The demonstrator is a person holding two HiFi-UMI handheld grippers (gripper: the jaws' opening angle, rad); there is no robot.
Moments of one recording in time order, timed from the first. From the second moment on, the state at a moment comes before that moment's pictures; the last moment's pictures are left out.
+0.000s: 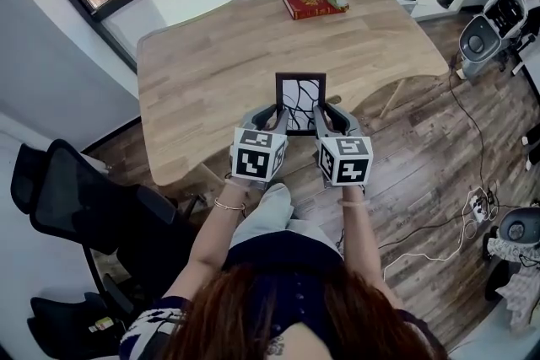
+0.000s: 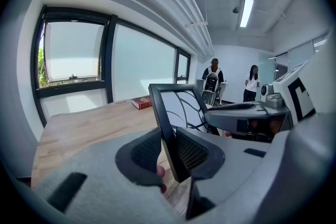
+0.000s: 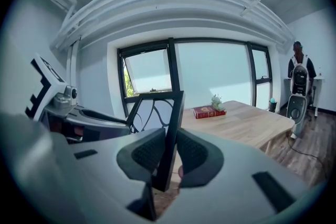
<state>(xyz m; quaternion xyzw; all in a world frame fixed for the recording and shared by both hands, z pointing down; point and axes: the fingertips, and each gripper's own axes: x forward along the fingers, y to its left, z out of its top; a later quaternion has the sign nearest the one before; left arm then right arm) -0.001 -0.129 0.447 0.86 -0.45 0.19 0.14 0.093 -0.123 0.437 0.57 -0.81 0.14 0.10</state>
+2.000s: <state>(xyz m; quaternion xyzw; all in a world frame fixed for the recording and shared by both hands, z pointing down) -0.084 0.004 0.356 0.89 -0.44 0.11 0.08 0.011 0.017 0.345 0.59 -0.80 0.07 0.06</state>
